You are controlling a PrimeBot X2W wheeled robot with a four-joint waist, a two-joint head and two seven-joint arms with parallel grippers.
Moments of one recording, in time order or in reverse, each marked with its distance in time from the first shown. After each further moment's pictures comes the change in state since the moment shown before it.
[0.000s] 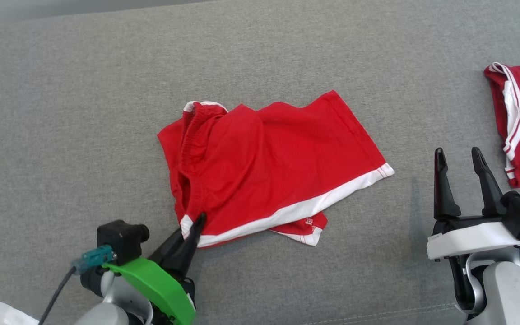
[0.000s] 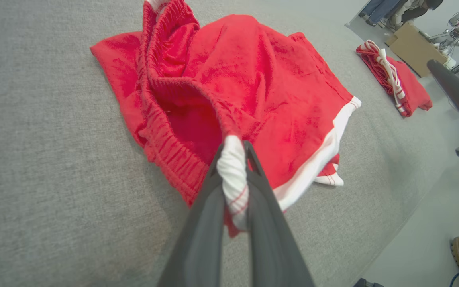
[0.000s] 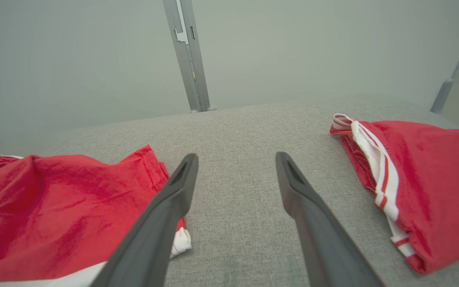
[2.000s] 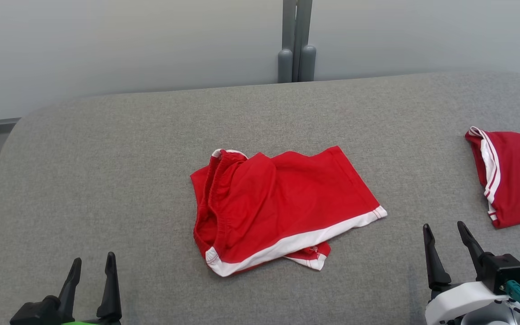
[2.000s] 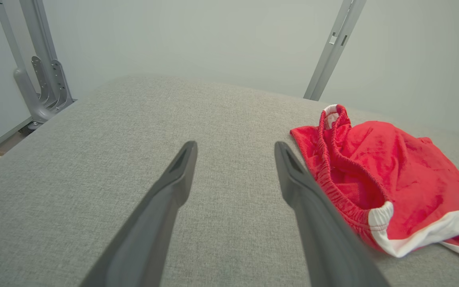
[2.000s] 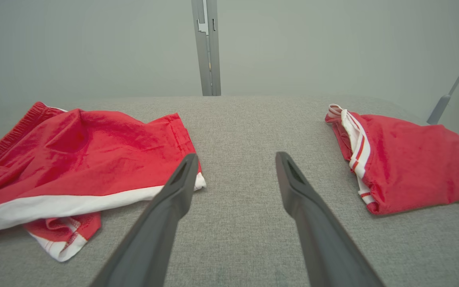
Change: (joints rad) left arm 0.356 -0.391 0.757 0.301 0.515 -0.237 -0.232; right arm 0.180 -0.013 0.015 0.106 -0.099 0.000 0.000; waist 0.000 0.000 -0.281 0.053
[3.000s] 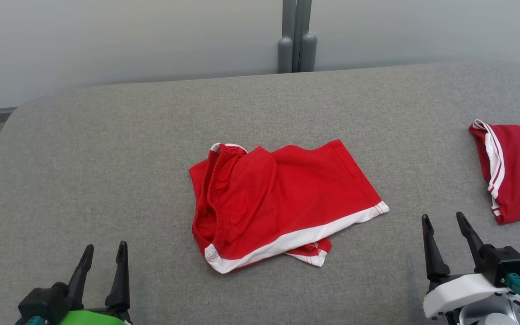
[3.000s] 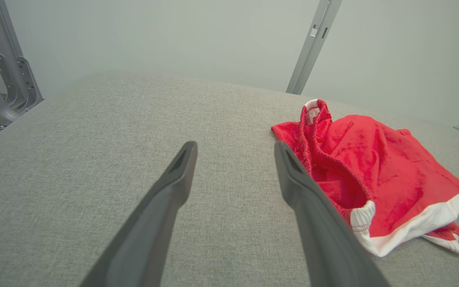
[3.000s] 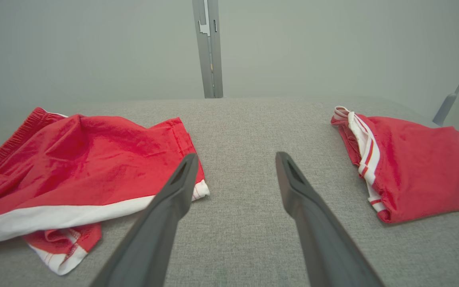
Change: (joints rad) left arm -0.040 0.052 -0.100 0.000 -0.064 -0.005 0.000; right arm -0.023 0.005 0.005 -0.012 0.010 0.000 0.000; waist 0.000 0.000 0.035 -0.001
